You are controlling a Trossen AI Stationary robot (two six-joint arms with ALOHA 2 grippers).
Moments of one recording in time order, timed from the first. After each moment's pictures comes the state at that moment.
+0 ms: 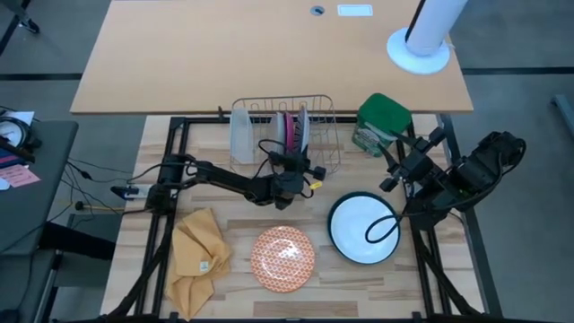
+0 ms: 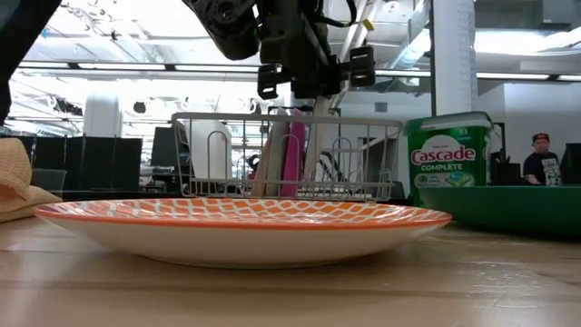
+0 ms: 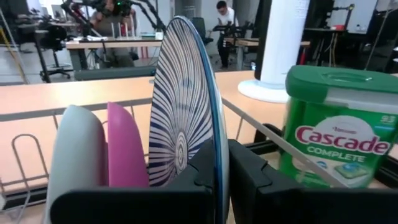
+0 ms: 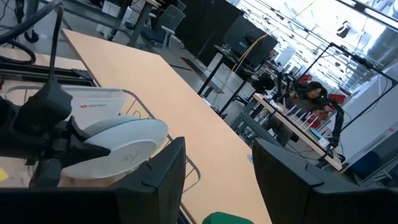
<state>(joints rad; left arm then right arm) -0.04 2.05 1.36 0.64 -1.26 -0.16 0.63 1.21 1.56 -1.57 1.47 0.65</state>
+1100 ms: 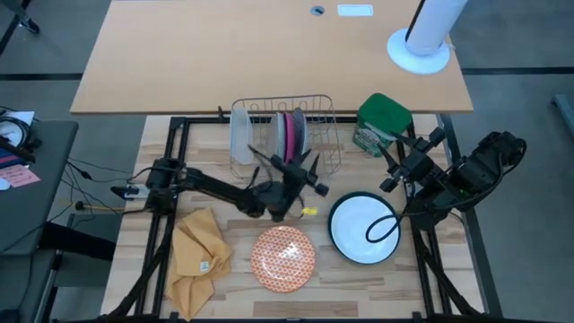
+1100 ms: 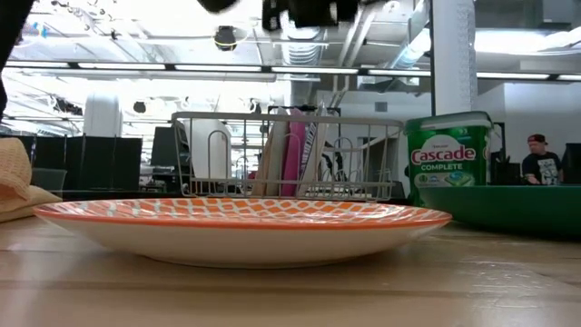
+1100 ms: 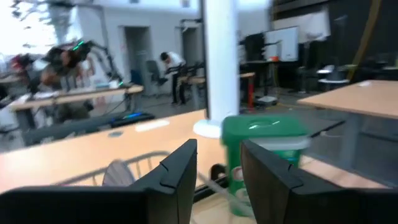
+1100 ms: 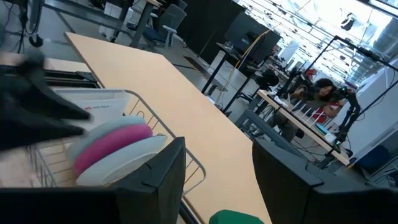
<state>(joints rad) -0.17 1.96 1.36 0.95 -1.16 0.31 0.63 1.21 1.56 -1.56 1.46 0.68</state>
